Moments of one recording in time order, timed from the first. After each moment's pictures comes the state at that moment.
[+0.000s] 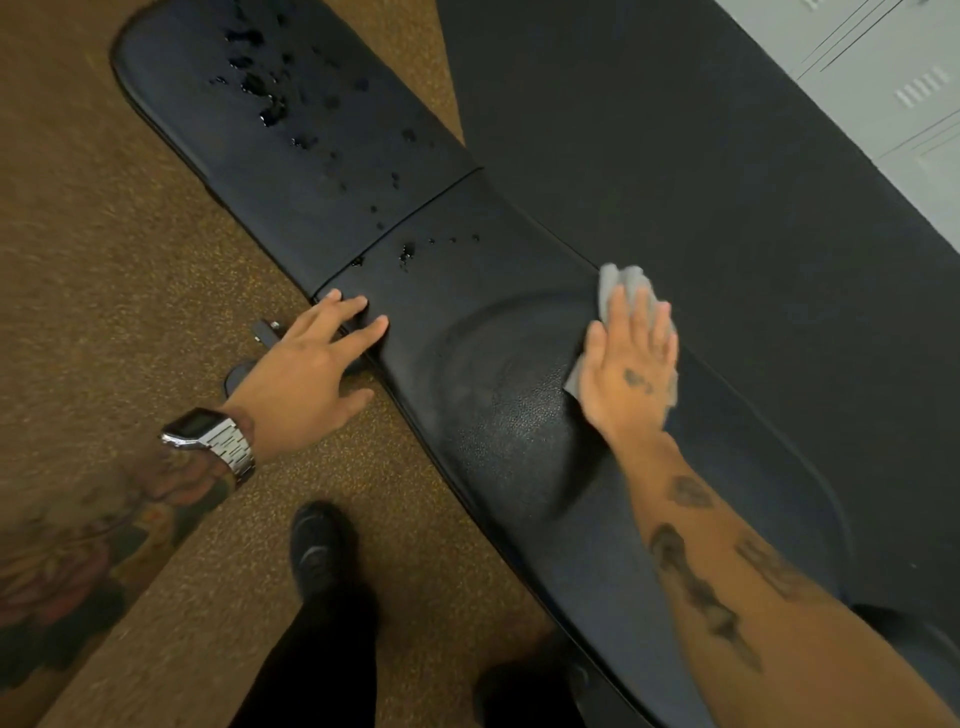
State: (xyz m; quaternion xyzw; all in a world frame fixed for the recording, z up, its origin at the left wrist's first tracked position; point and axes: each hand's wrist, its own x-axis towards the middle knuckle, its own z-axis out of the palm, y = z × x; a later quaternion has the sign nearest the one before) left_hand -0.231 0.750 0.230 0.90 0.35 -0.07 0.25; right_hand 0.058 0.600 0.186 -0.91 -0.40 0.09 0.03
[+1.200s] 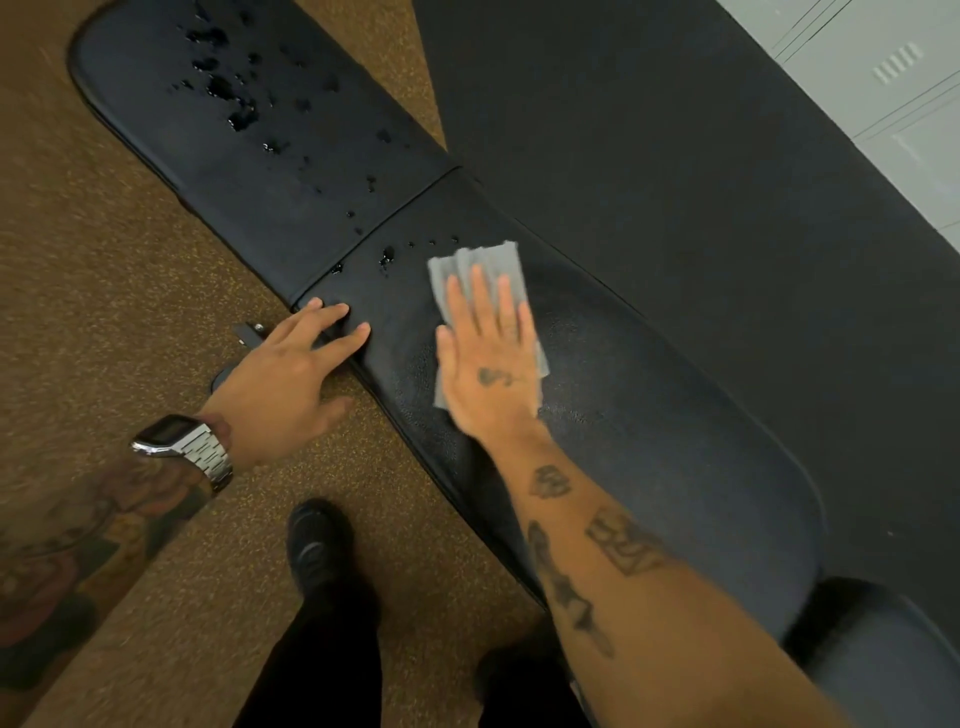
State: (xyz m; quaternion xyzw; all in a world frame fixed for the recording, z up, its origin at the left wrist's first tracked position) left_hand -0.230 0.760 0.237 0.90 0.33 -0.11 0.26; right_hand -0.035 0.656 0.187 -0.83 -0.54 0.12 0.03
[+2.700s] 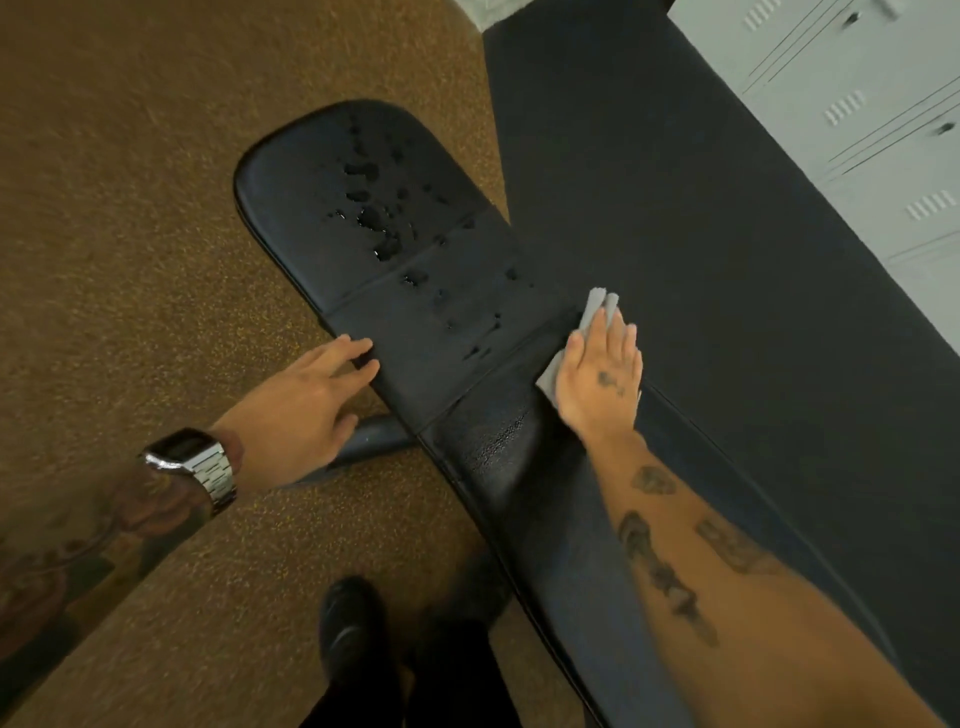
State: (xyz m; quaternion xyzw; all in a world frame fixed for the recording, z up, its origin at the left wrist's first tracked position) left_hand -0.288 0.900 0.237 0.90 0.32 -0.11 0.27; right_hand 0.010 0.792 0.189 -0.92 -0.36 0.17 0.06
